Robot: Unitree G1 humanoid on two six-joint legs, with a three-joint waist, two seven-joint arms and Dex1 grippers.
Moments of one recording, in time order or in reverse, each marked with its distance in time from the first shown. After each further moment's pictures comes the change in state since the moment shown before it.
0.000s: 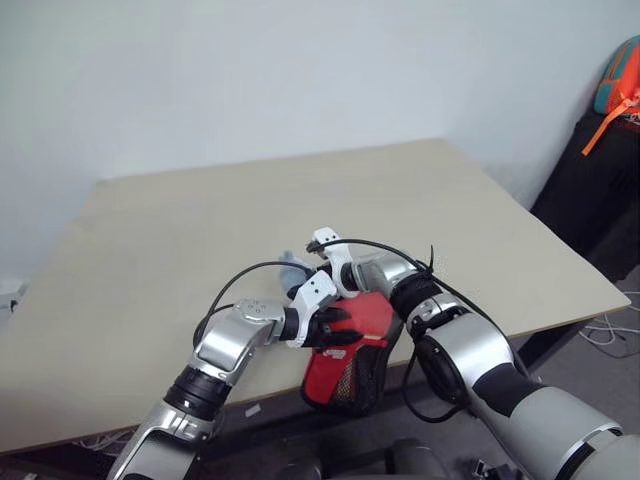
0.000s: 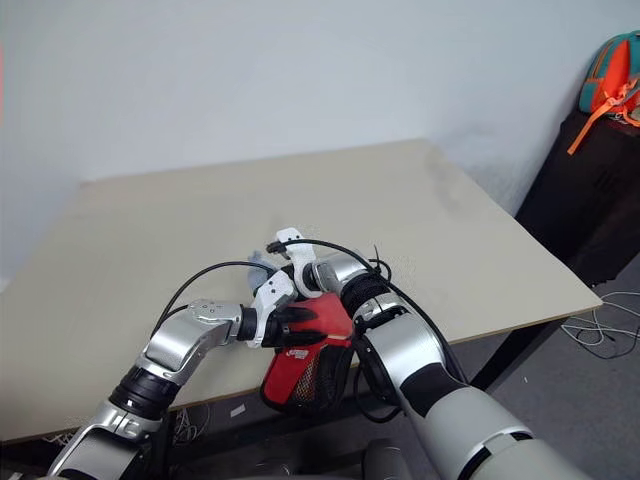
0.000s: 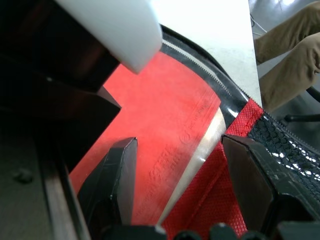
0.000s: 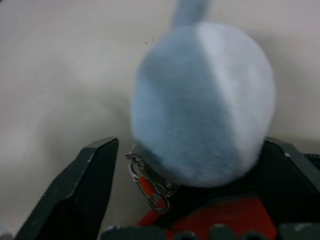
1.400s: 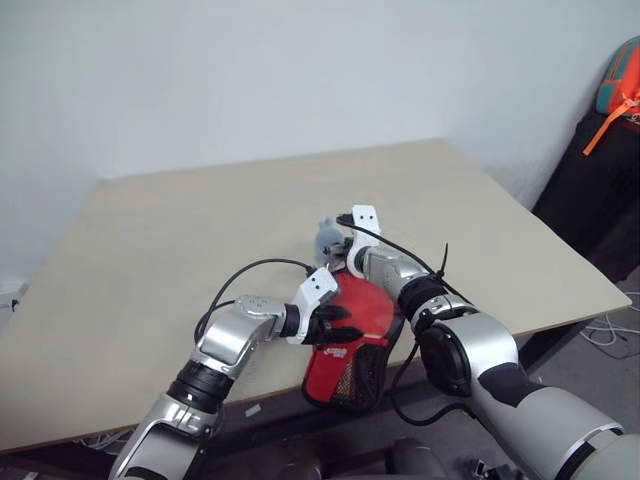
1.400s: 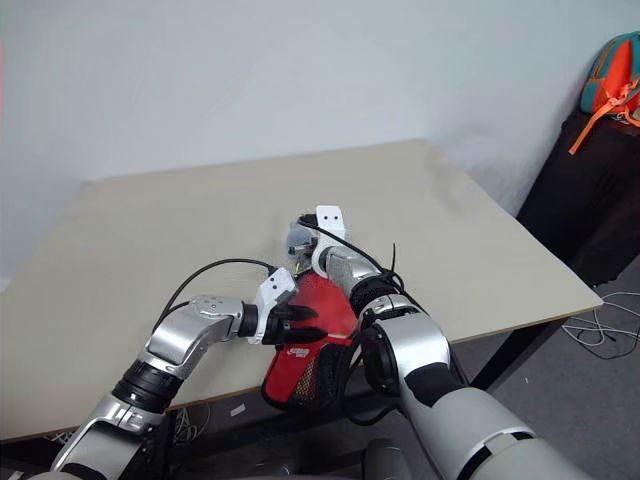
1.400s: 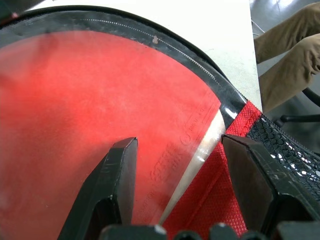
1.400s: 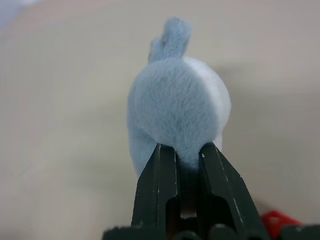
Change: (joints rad) left arm -0.034 -0.011 0.002 0.028 -0.002 0.035 -0.015; right arm -0.006 -0.025 -0.300 0.120 0.081 -0.352 -0.559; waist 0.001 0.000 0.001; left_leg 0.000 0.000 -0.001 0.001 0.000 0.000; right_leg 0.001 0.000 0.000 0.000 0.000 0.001
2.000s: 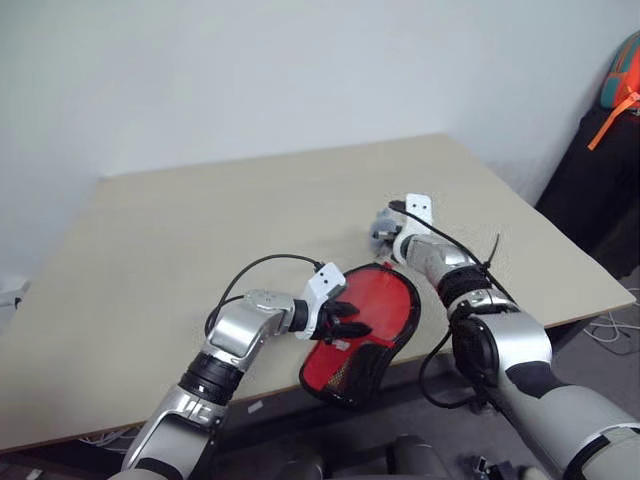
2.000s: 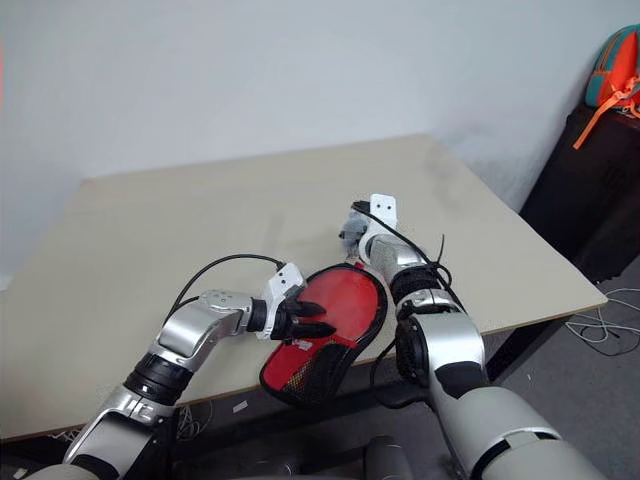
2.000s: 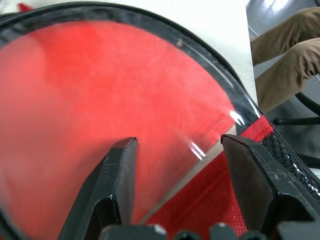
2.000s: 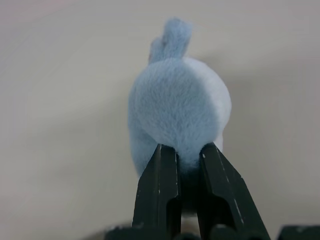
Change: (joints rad) left arm -0.042 -0.044 -0.008 0.036 0.000 0.017 0.000; right arm 0.126 -0.177 -0.040 -0.329 0.059 0.295 -0.123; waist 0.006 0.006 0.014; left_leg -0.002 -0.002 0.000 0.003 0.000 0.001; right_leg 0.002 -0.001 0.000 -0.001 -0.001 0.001
